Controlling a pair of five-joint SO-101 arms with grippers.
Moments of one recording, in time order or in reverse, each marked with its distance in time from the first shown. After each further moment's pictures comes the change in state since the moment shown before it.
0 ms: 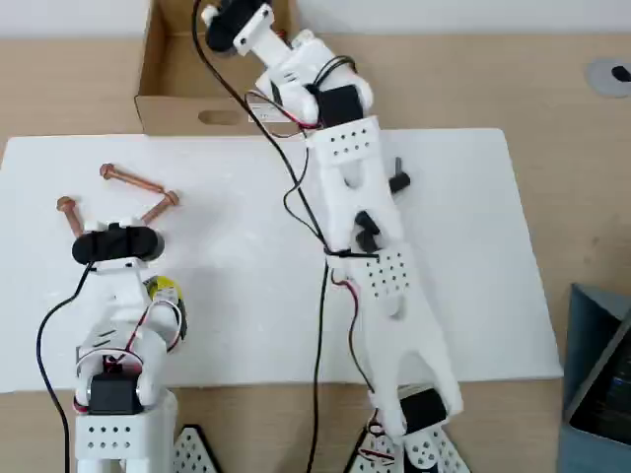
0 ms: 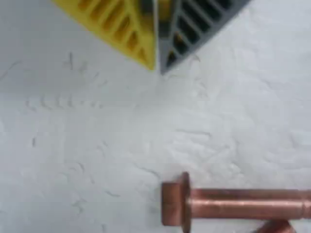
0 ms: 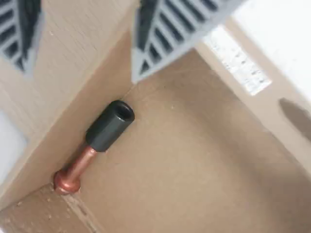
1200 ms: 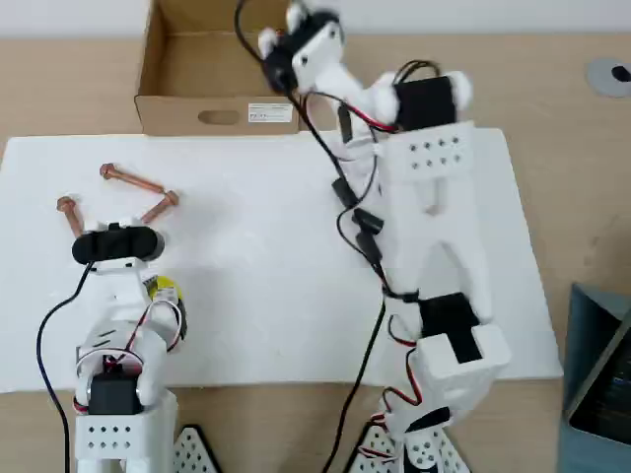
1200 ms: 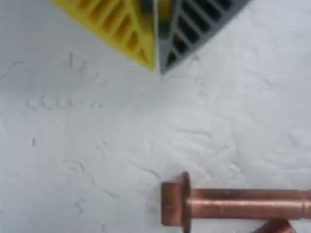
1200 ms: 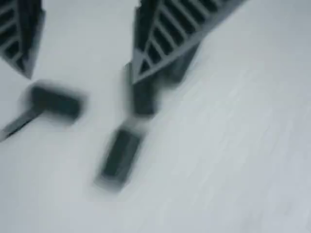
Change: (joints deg) left arm 0.0 0.0 0.0 0.0 0.0; right arm 5.9 -51.3 58.1 29.1 0.0
